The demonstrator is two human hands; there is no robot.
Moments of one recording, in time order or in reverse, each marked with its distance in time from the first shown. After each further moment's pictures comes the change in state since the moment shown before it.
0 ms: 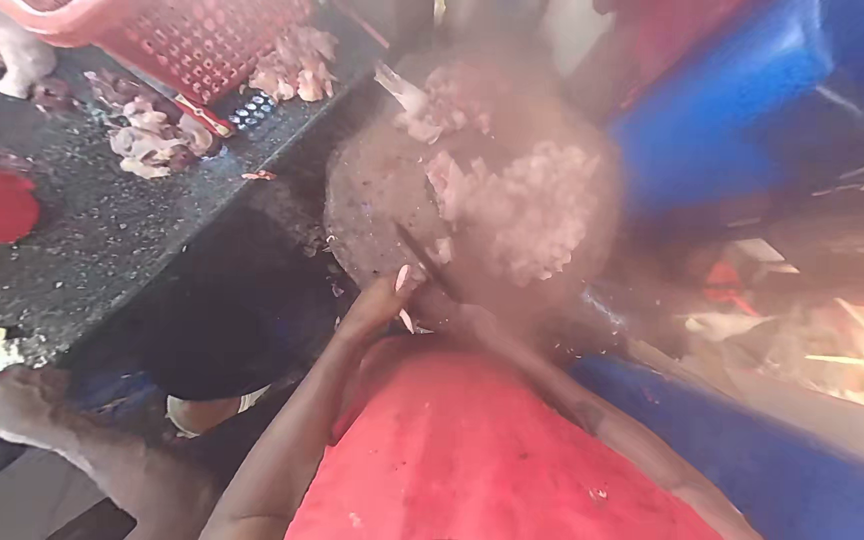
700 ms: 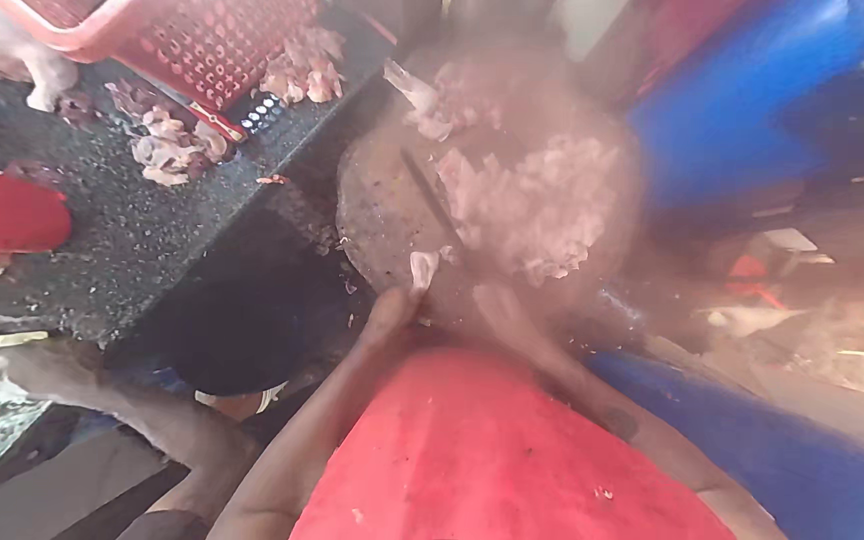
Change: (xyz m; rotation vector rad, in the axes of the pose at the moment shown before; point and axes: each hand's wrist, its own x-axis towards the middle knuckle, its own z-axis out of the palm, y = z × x) left_hand 0.014 -0.023 0.018 0.082 0.002 -0.102; right_hand -0.024 -0.057 -0.023 0.086 0.262 -0.270
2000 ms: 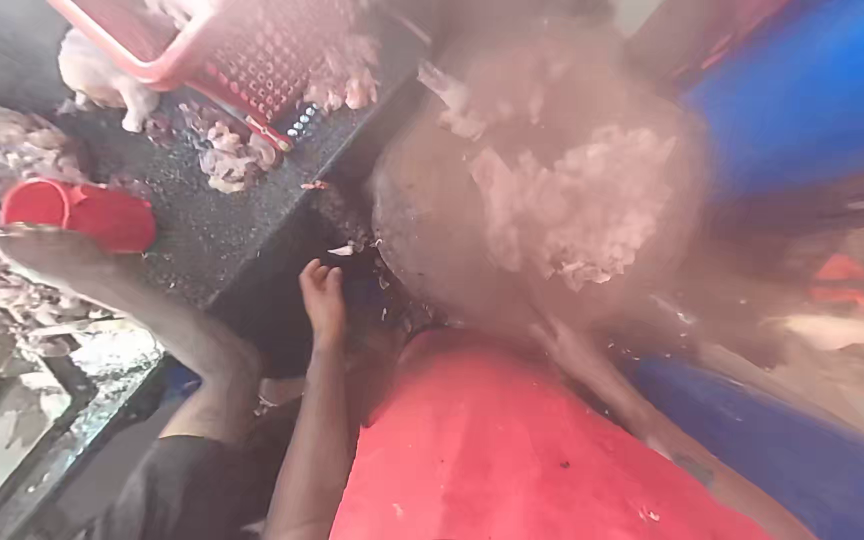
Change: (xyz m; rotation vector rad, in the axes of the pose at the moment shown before) left_hand -0.023 -0.109 -0.088 -0.600 0.862 0.024; right_hand -0.025 0.073 -0.007 -0.256 -0.179 0.360
